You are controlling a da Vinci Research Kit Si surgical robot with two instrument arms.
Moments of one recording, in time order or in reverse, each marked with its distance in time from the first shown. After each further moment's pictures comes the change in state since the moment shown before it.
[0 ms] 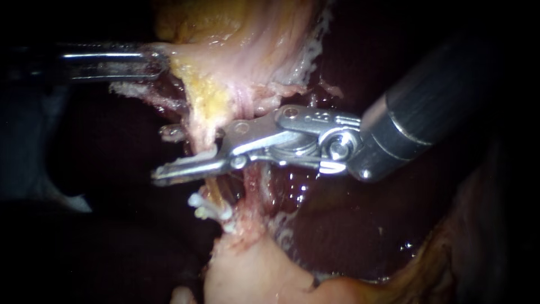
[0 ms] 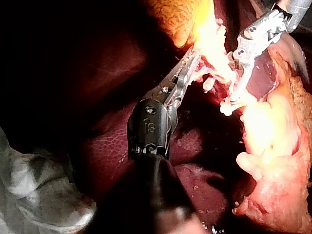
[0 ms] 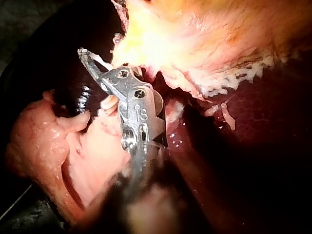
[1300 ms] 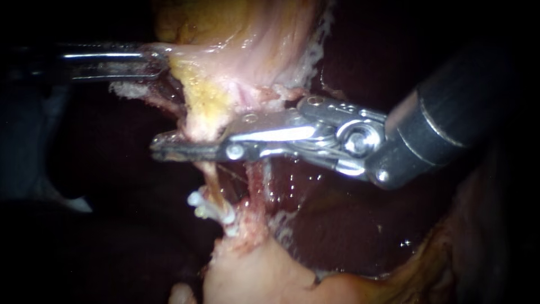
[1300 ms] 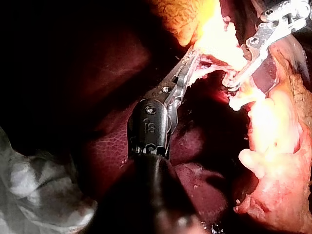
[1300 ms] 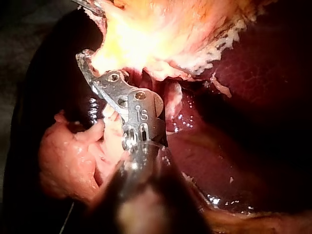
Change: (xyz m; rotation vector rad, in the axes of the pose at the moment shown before) right arm 0.004 -0.003 -0.002 0.009 -0.016 0.184; left arm 0.000 0.000 0.000 -0.002 0.003 0.001
